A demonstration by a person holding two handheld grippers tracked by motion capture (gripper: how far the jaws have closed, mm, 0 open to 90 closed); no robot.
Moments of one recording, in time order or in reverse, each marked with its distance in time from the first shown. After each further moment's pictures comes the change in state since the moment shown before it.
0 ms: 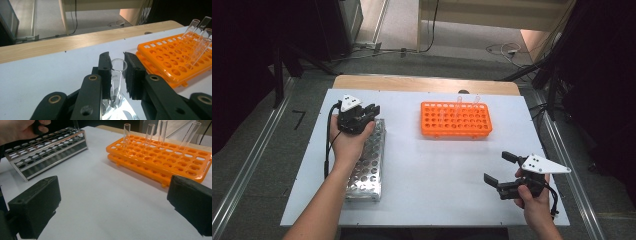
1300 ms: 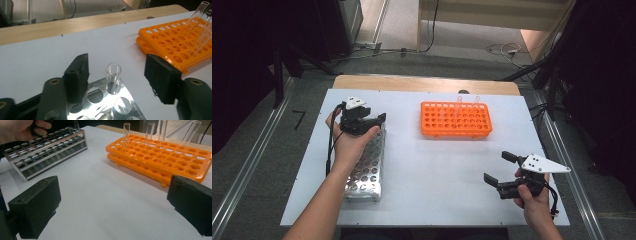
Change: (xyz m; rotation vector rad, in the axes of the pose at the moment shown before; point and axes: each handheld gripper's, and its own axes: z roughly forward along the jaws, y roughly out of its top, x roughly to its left) left arm -0.005 0.000 0.000 0.094 -0.011 -0.011; right arm -0.001 0.000 0.001 0.002 0.001 0.004
